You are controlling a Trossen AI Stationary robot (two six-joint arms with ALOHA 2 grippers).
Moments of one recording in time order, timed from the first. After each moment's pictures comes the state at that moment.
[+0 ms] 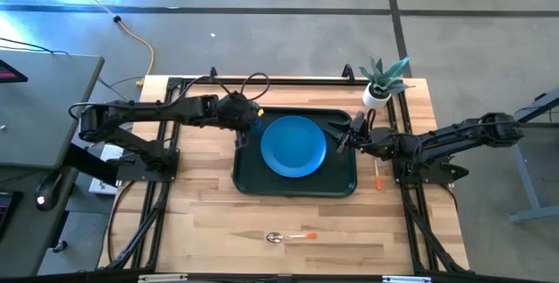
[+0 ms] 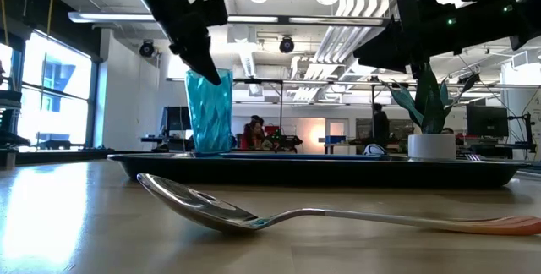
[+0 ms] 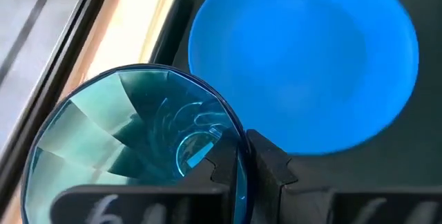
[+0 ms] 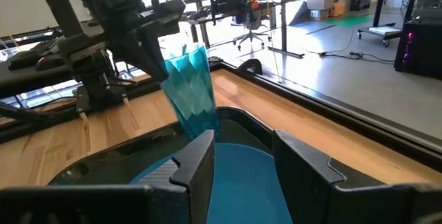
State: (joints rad) left arm 0.26 1.36 0.98 -0.49 -0.10 0.08; right arm 0.02 1.03 0.27 0.65 0.50 0.21
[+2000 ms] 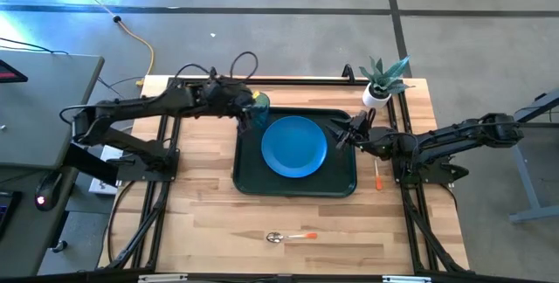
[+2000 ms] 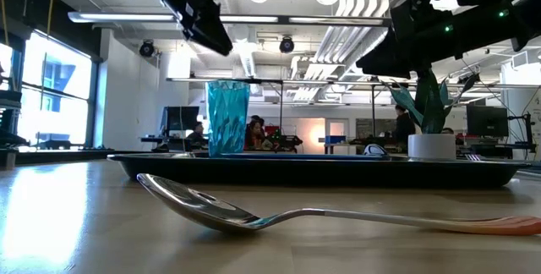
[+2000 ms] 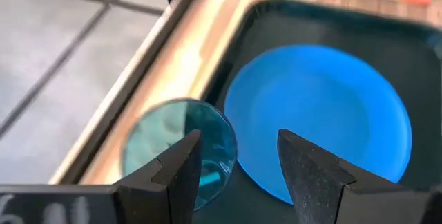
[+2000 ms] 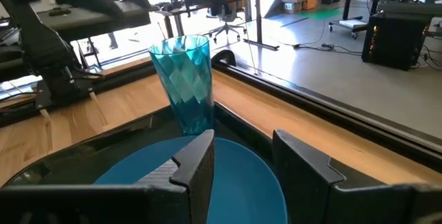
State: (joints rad) left arm 0.30 1.28 1.08 -0.49 -0.14 0.04; right arm 0.00 1.03 0.27 0.59 0.57 0.23
